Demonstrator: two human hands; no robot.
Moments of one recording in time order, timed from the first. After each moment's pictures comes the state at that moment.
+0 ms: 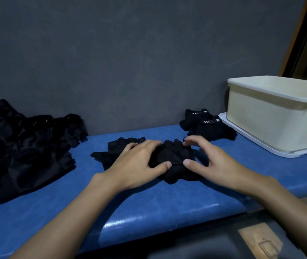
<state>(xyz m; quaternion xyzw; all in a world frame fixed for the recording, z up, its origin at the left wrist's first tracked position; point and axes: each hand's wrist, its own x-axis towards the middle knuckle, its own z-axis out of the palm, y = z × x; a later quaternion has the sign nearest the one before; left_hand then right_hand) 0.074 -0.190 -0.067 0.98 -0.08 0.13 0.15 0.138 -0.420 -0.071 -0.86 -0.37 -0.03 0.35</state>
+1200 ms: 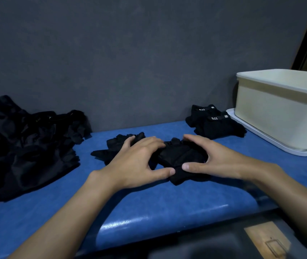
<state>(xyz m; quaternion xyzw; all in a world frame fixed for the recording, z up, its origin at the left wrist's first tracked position) 0.073 -0.173 -0.069 0.98 -0.11 0.13 0.12 0.158 -0.403 -0.064 -0.88 -0.36 0.08 0.30</state>
